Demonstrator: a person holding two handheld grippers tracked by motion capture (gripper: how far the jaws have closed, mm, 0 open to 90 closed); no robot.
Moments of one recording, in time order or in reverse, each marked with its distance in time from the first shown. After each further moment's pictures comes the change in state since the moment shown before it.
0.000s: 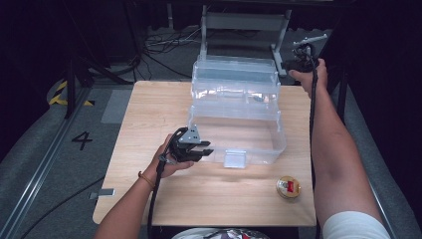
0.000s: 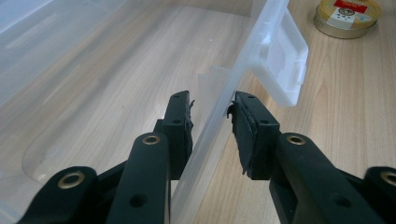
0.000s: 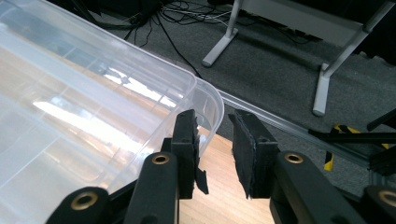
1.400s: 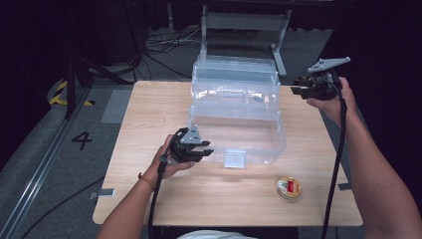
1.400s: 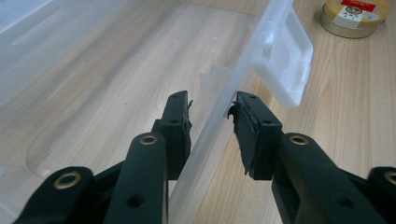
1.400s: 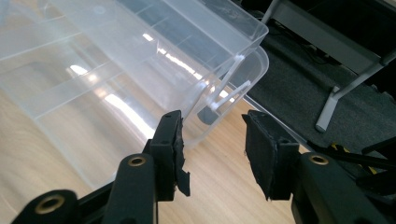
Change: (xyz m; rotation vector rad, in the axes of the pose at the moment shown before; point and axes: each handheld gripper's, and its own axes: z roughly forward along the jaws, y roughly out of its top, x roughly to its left) left arm -0.003 0.001 0.000 0.013 0.023 -0.007; right arm 0.043 -0.052 -0.105 0.007 0.080 -0.227
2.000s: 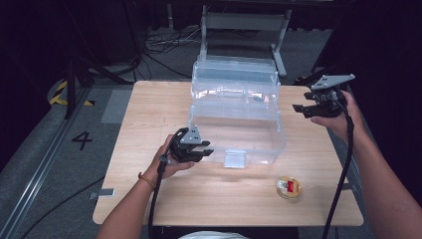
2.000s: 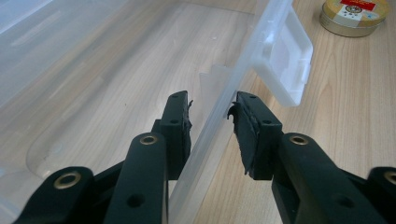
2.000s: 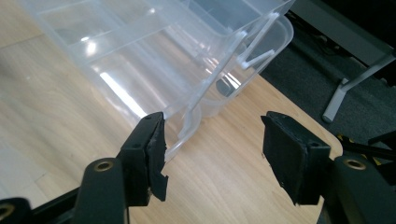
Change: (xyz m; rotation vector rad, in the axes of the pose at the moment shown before) left arm 0.000 0.000 0.000 0.002 -0.001 0.006; right arm 0.027 -0.031 -0.021 0.036 0.023 -0.027
